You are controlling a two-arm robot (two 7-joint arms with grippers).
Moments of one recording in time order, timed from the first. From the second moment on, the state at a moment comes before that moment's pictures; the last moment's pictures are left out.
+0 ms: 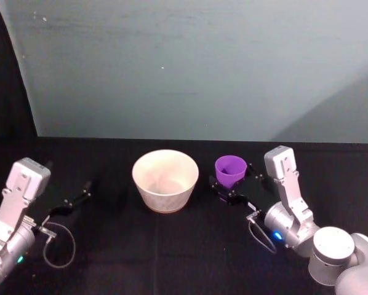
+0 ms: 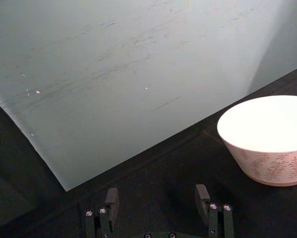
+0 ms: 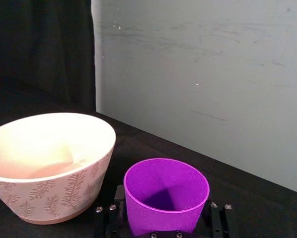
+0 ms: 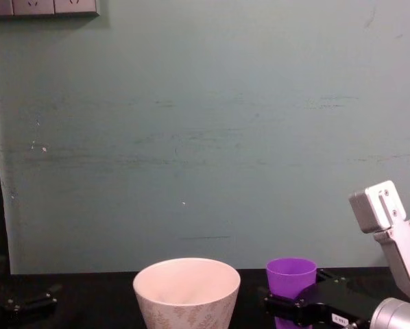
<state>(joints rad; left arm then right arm) -0.20 0.60 0.45 -1.41 -0.25 -0.12 0.03 0.61 0.14 -0.46 -0.66 0.22 -0.37 0.36</state>
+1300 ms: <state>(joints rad) -0.20 0.60 0.45 -1.41 -0.25 -0.12 0.03 0.37 0.23 -0.31 -1.18 0.25 -0.21 0.36</state>
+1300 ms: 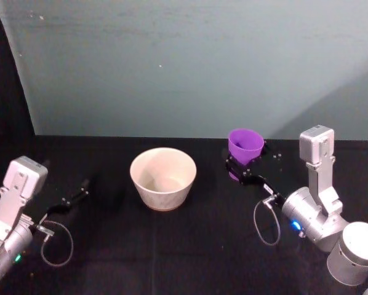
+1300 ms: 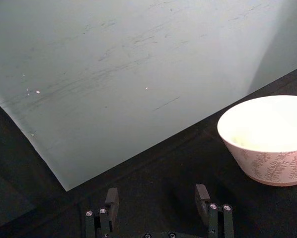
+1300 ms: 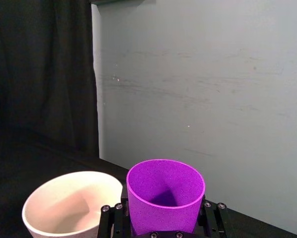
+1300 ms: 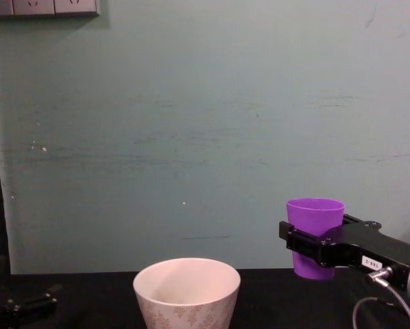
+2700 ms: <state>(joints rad) -0.20 0.60 0.45 -1.41 -0.25 -0.12 0.03 0.37 0.23 -0.31 -1.17 0.25 -0.21 0.35</state>
